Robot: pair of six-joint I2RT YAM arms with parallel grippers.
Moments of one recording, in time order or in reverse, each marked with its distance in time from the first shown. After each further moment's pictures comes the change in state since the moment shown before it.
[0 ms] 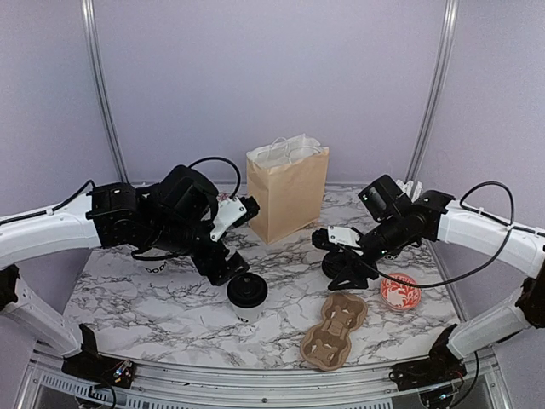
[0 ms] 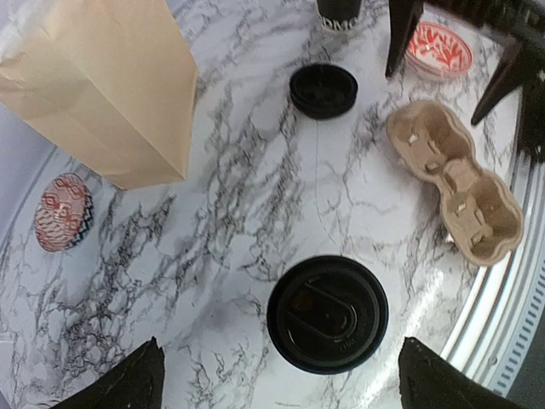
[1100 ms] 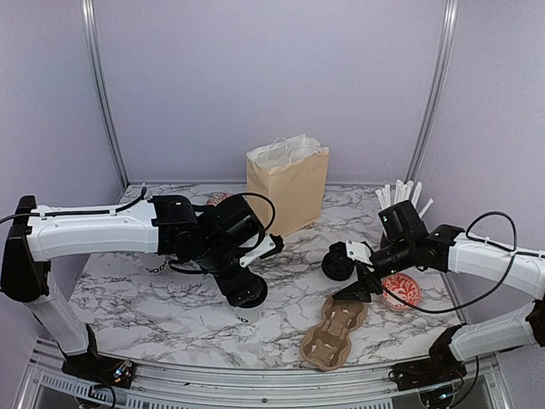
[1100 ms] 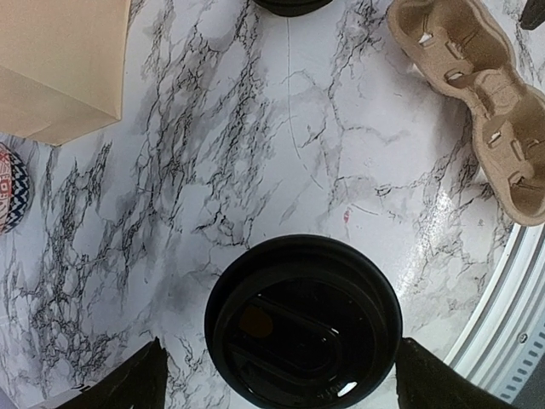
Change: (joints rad) left arm -0.032 0.281 0.095 -0.136 0.016 0.004; right arm -0.100 -0.165 -0.345 0.348 -0.142 -0.047
